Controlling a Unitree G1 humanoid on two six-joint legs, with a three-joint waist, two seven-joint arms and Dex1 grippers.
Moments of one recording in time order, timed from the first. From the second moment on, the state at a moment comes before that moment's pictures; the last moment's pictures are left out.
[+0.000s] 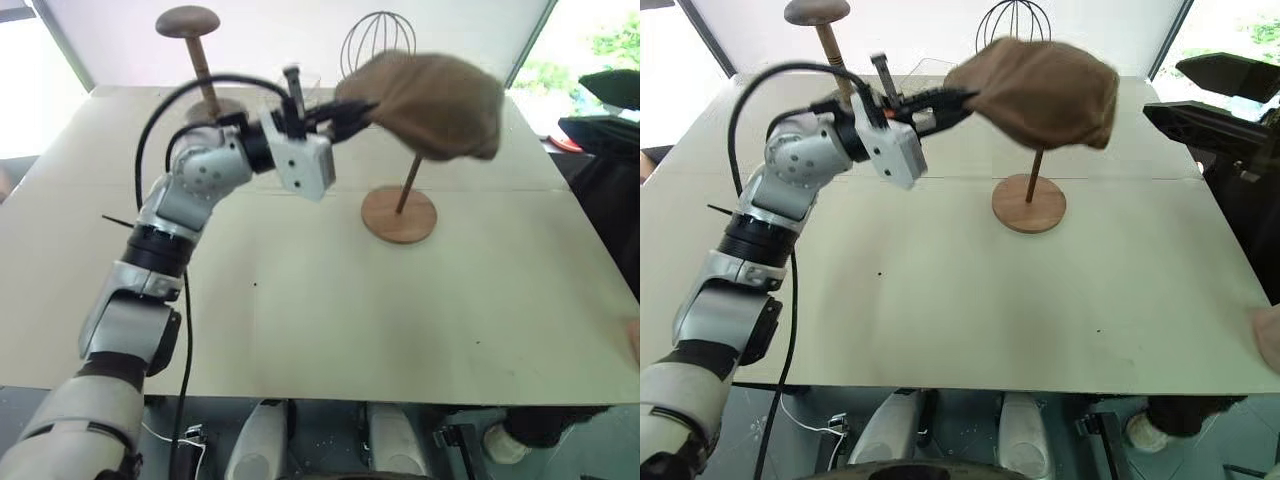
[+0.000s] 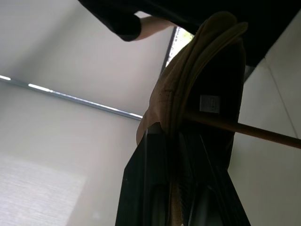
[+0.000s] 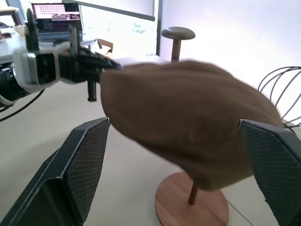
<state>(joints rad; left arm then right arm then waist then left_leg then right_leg) -1.02 0.48 -0.26 0.38 0.21 -0.73 -0.62 -0.58 -1.20 -0.56 -0.11 0.99 0.92 1.00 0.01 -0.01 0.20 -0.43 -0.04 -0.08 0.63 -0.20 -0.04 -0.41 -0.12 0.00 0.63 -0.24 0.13</state>
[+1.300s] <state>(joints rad) -1.14 0.84 -0.04 0.20 -0.59 0.66 -1.25 -0.39 -1.14 -0.49 -0.49 0.88 0.82 0.91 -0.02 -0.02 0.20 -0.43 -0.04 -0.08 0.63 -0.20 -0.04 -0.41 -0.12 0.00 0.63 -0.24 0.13</state>
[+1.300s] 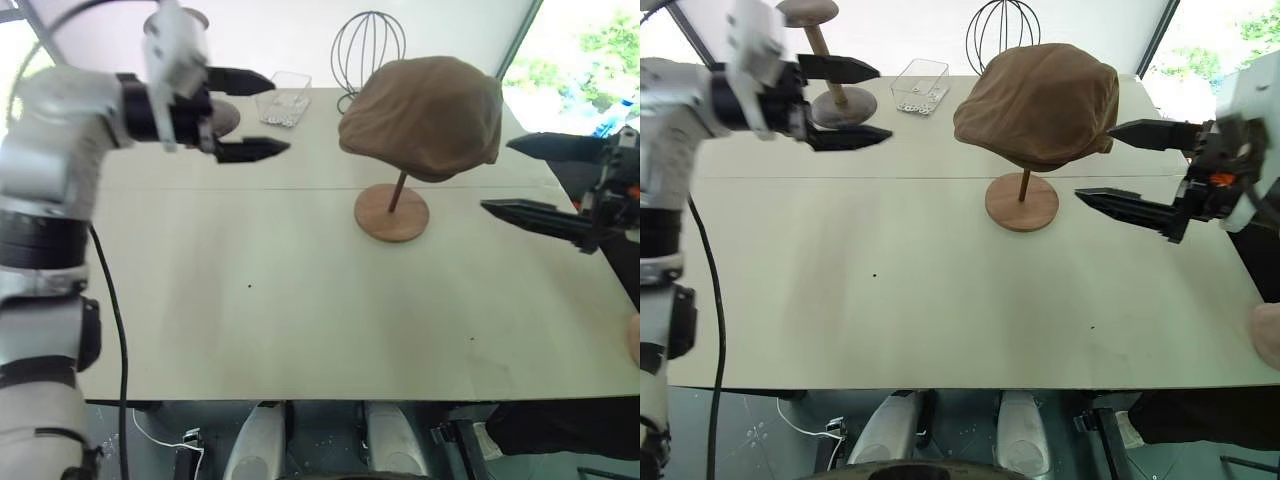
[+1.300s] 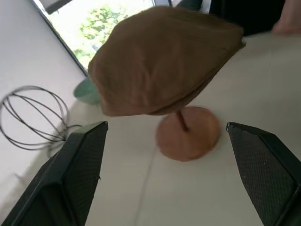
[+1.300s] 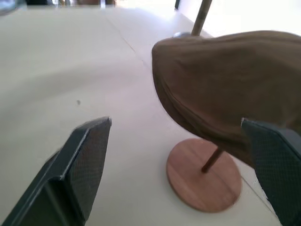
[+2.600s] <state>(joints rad) -1.15 1.01 -0.06 0.14 -0.69 0.97 -1.57 -0.40 -0.69 0.17 -0.52 -0.47 0.21 0.28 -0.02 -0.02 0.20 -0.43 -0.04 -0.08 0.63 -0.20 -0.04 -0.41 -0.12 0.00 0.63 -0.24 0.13</state>
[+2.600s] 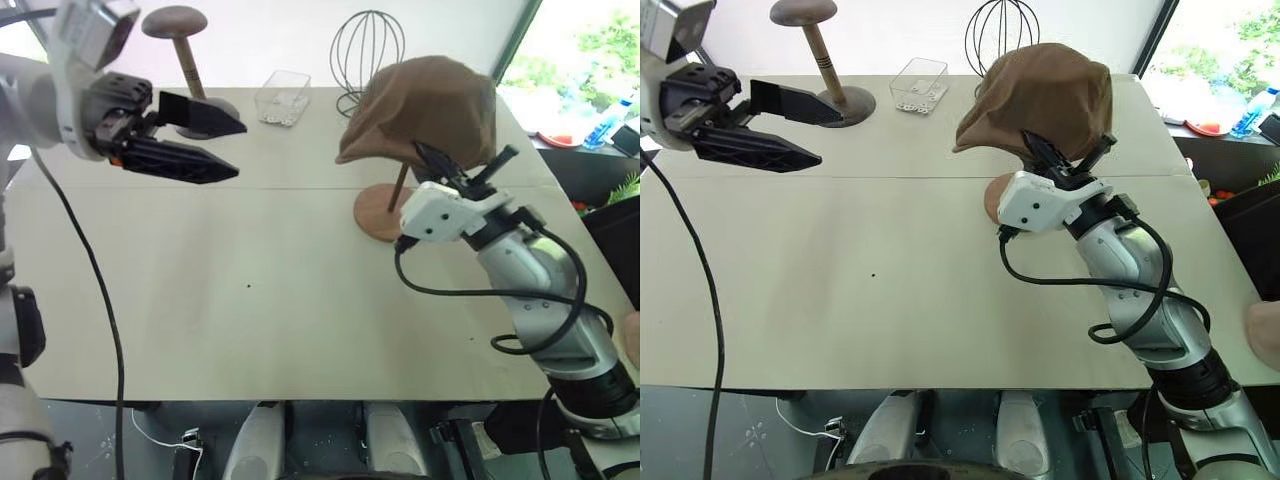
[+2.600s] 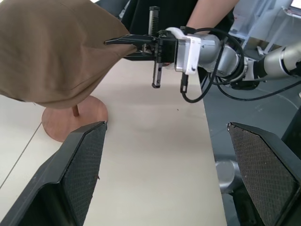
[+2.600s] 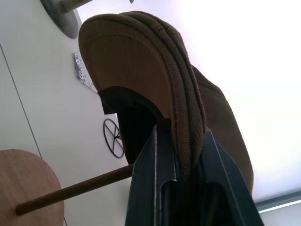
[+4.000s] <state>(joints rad) -1.16 0.97 0.02 0.18 -0.72 0.99 -1.42 -0.43 -0.80 -0.08 0.05 -0.14 -0.60 0.41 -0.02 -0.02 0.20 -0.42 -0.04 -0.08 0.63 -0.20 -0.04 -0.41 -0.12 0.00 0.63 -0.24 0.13</state>
